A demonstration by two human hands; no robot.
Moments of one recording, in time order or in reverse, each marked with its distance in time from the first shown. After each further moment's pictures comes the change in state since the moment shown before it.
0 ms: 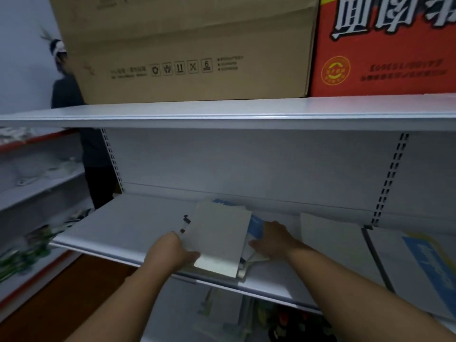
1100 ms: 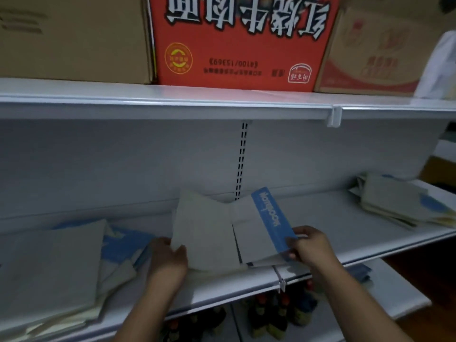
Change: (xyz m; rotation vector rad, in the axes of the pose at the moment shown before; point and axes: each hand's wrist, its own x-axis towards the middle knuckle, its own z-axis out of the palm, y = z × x) left_hand -0.068 0.198 0.117 -0.787 -0.218 0.270; right_hand -0.181 0.222 -0.077 0.812 0.761 0.646
